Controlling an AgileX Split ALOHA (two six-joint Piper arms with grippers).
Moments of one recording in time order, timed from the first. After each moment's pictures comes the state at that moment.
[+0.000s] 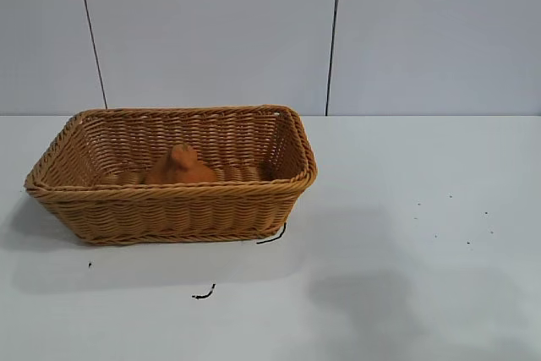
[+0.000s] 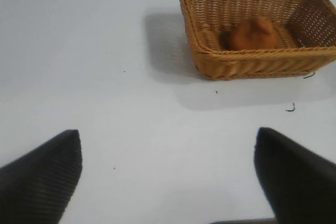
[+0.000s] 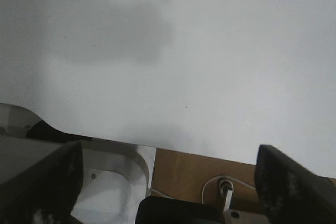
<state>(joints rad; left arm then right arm) -0.03 0.00 -0.50 -0.05 1.07 0.00 0.02 0.83 -0.66 0.08 1.14 -0.06</state>
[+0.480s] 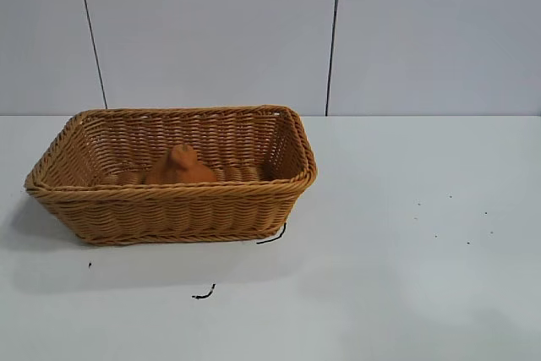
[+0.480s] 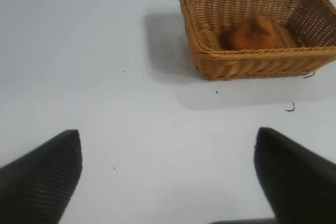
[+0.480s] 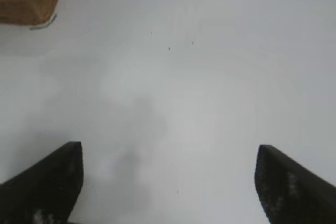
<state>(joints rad) -0.03 0.00 -0.50 -0.05 1.07 0.00 0.02 0.22 -0.50 0.08 1.02 -0.07</state>
